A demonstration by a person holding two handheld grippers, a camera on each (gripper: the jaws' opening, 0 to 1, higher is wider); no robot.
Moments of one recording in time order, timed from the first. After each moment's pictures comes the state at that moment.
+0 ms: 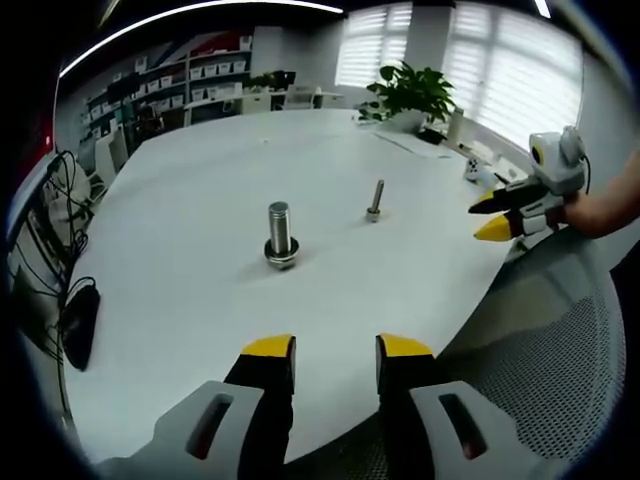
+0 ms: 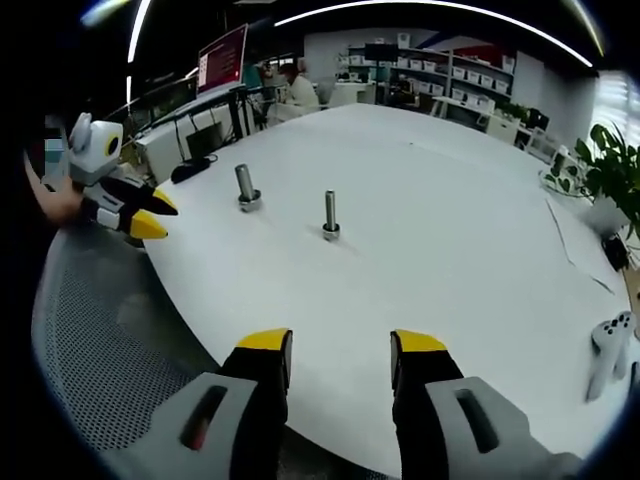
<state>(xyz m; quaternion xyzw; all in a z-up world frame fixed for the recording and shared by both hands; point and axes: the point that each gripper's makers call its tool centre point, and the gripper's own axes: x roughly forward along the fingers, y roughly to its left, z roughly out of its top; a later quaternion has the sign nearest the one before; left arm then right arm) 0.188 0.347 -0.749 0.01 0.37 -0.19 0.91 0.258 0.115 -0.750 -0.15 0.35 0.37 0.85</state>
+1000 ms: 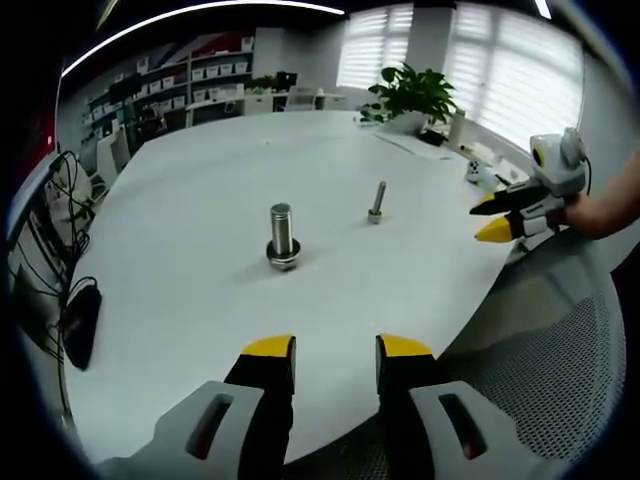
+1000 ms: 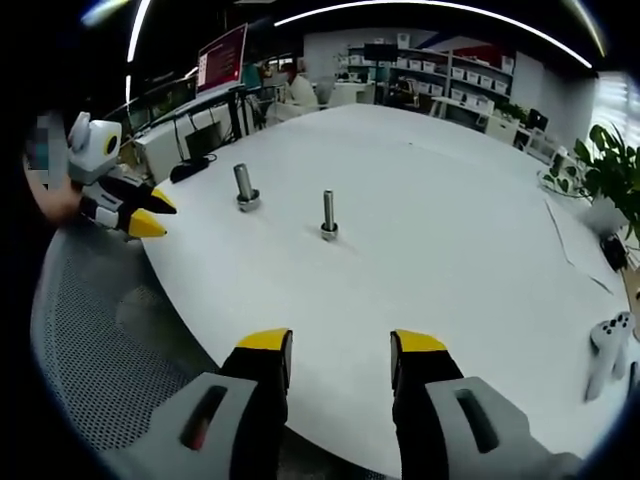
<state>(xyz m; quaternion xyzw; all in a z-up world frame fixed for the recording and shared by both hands) 0.190 0.347 -0.748 0.01 0.37 -0.19 0.91 0.261 0.113 -0.750 -0.15 0.35 0.36 0.85</state>
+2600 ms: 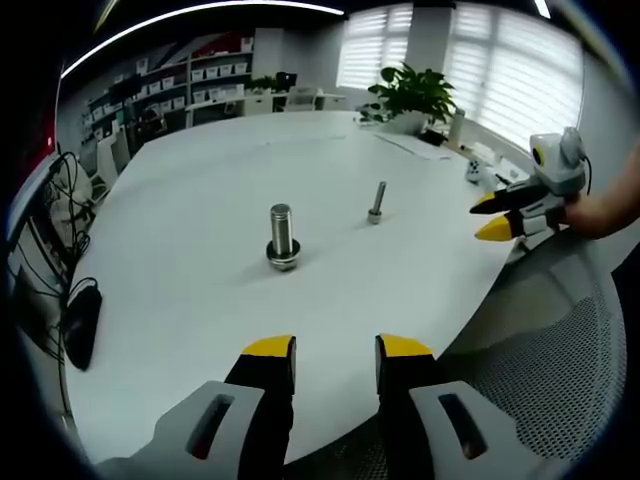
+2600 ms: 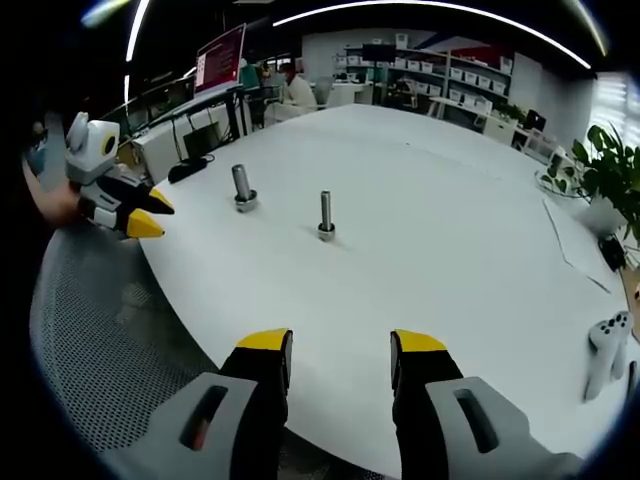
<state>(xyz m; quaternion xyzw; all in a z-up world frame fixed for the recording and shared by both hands) 0.189 0.348 -0.748 0.01 0.37 -0.19 0.91 0.261 0.114 -0.749 -0.15 0.35 0.36 0.85</state>
